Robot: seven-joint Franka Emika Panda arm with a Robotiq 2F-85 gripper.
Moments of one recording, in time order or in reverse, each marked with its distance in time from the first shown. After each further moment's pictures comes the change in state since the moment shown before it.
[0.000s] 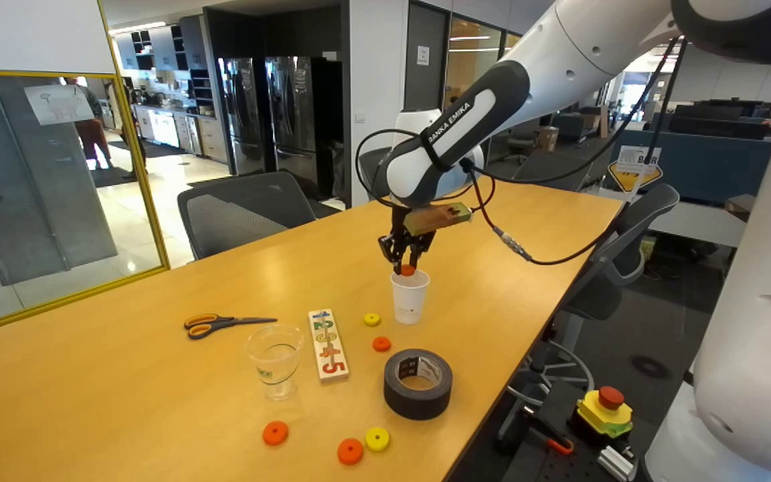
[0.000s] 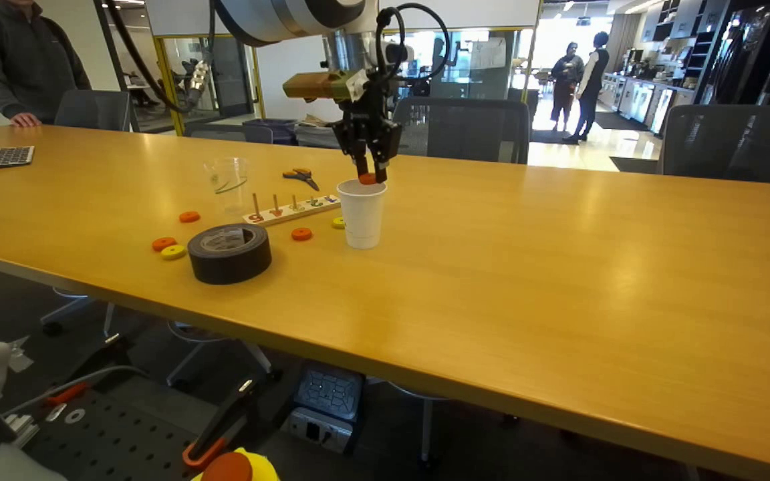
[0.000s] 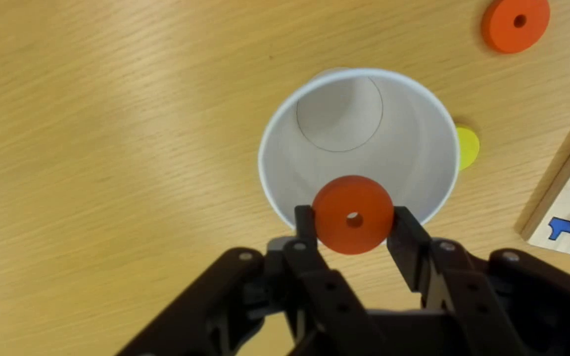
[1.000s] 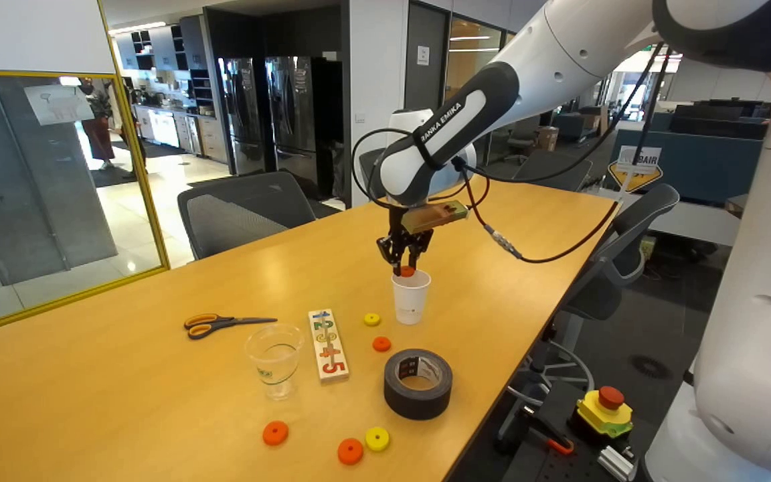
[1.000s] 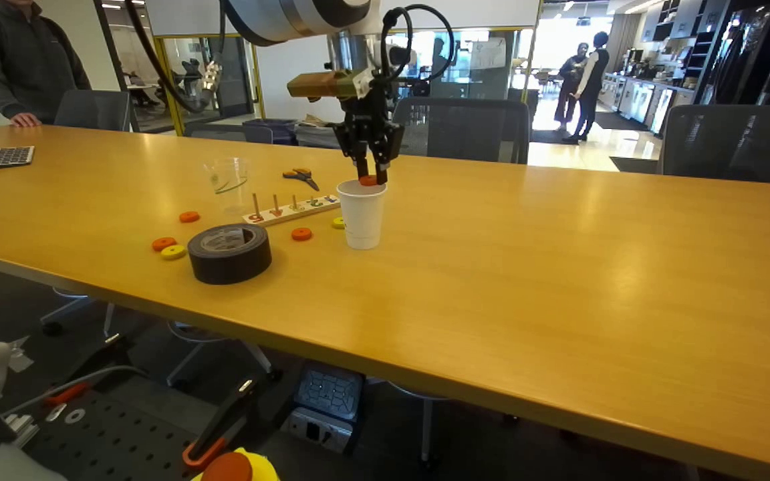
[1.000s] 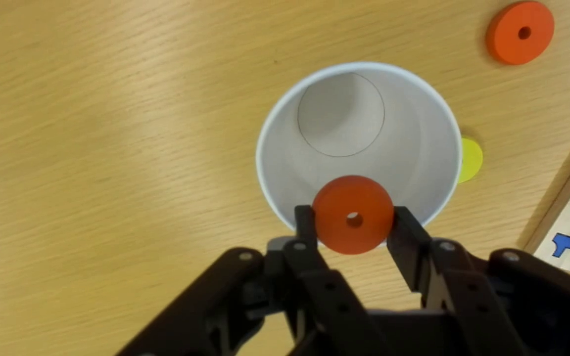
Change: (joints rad) arm 0.004 0.036 0.000 0.051 0.000 -0.065 -0.028
